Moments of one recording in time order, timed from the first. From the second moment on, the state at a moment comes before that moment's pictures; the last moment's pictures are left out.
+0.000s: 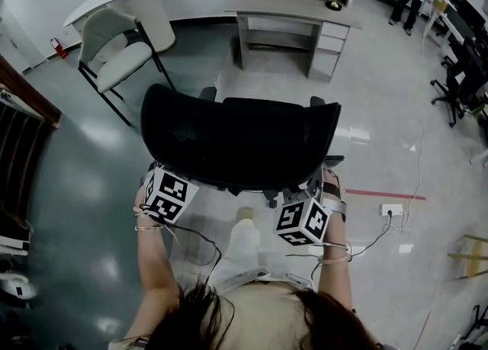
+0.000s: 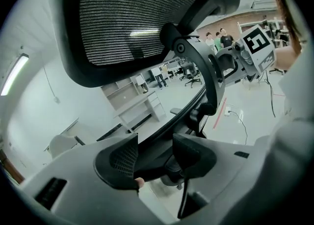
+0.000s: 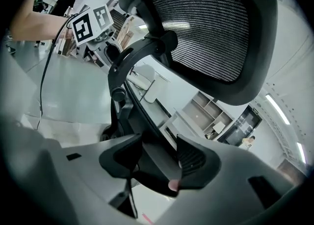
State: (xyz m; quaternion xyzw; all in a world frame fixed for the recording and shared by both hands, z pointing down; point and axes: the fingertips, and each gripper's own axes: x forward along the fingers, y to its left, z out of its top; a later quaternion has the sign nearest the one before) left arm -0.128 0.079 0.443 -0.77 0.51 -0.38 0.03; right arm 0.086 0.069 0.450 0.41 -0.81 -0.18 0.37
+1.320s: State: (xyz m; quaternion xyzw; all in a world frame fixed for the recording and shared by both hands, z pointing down) left arm -0.140 -0.004 0.436 -0.79 0.50 -0.36 0.05; right arm 0.072 -0.012 0.446 0.43 -0.80 -0.17 0.38
